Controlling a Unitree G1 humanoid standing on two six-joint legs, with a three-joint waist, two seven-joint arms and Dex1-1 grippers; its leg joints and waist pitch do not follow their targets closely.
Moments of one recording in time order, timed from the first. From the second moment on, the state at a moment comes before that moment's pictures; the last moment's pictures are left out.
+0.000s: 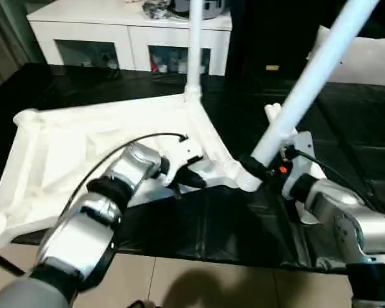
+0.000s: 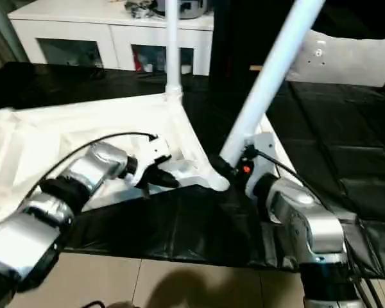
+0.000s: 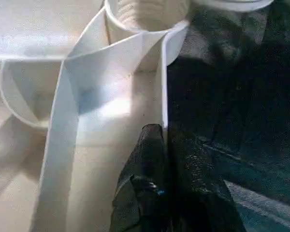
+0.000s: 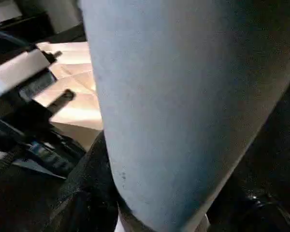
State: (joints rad) left arm -0.88 0.23 -0.40 0.98 0.05 0.09 -1.06; right arm -0.31 -0.34 -0.02 -0.03 0.40 0.60 0.58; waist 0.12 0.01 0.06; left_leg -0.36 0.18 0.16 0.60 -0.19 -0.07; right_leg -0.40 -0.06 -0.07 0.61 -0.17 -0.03
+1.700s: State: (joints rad) left arm -0.75 0.28 -0.38 0.90 0.07 -0.12 -1.19; right arm -0.42 -0.44 0.09 0.13 0.34 0.59 0.77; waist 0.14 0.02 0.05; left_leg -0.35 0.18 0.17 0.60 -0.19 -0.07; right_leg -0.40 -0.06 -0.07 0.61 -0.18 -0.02
